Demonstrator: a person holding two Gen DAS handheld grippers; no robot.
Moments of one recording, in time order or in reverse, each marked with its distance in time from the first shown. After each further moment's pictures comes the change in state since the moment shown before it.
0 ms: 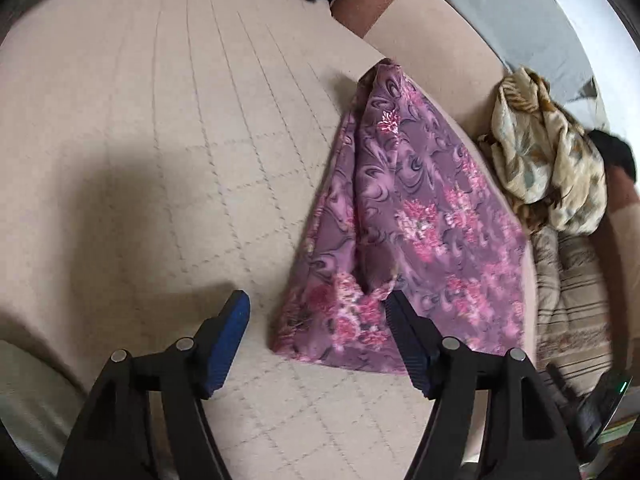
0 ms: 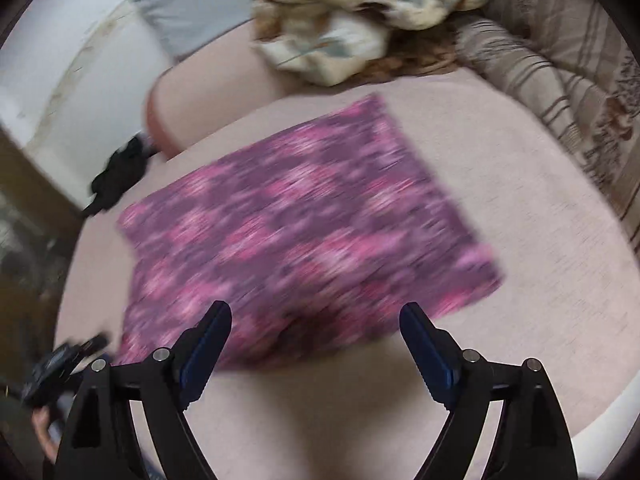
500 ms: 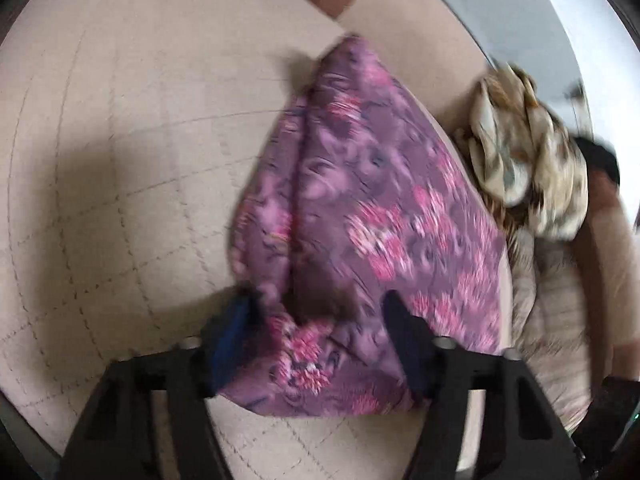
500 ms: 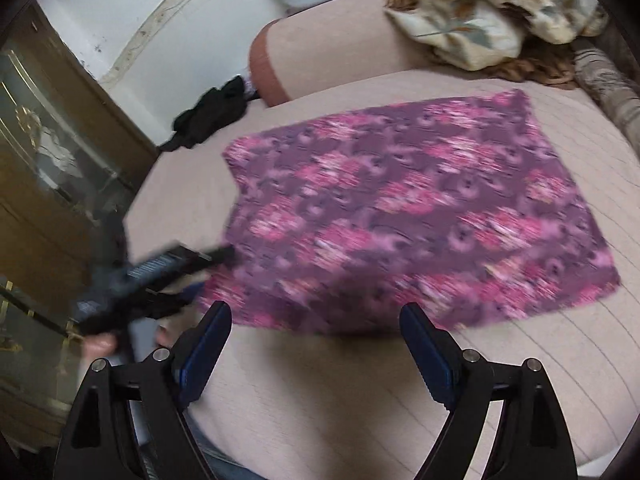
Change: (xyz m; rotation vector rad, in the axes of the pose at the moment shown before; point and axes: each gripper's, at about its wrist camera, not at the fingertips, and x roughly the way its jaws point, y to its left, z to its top) left arm 0.042 -0.020 0.015 -0.054 0.033 -0.116; right arm 0.022 0.098 -0.023 -0.181 0.094 0.237
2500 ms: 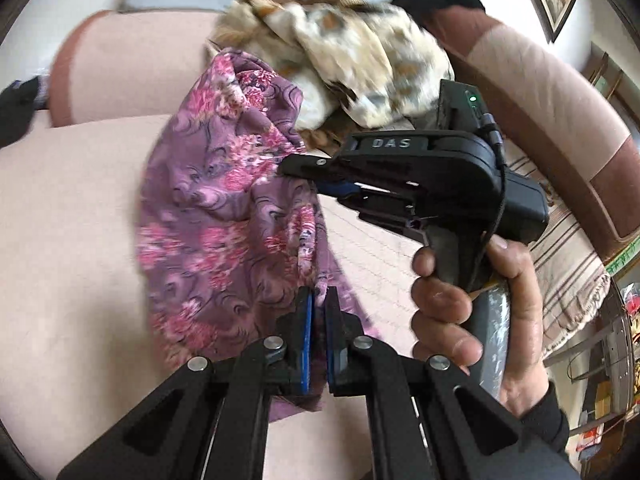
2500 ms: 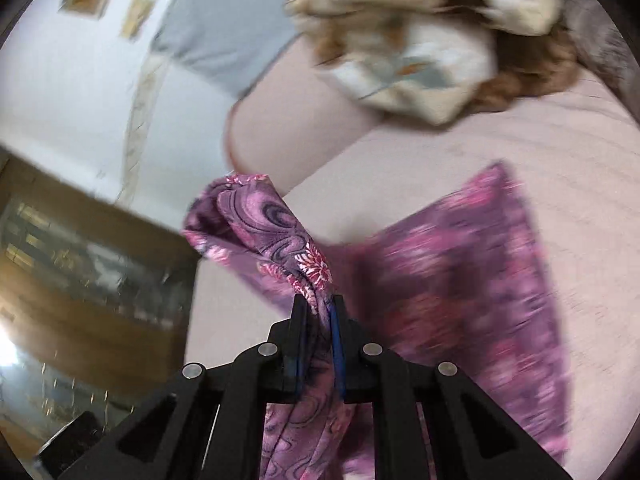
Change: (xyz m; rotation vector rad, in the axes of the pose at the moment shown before) left arm 0.053 -0.328 -0.091 0.675 0.055 -0.064; right arm -0.024 -0.170 0.151 0.340 -0.058 0.238
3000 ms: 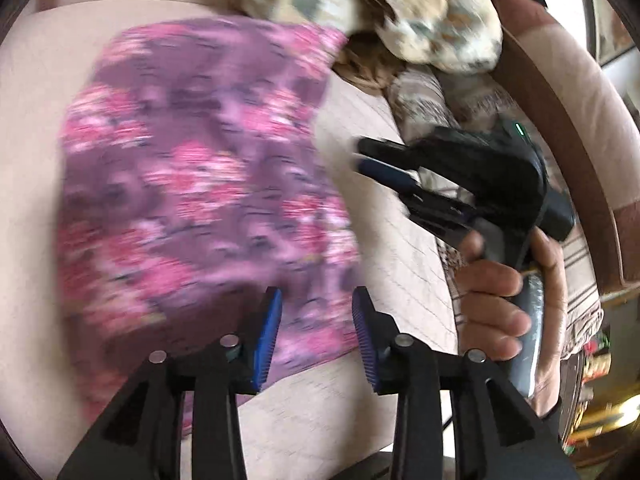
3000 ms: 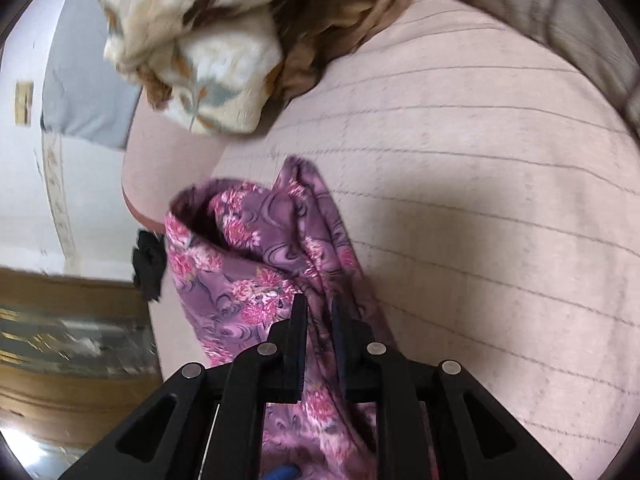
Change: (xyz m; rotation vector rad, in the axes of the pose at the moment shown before) left arm 0.078 0.021 -0.025 -0.237 0.177 -0.097; right arm -0.022 -0.136 0.019 0.300 0.047 -0.148
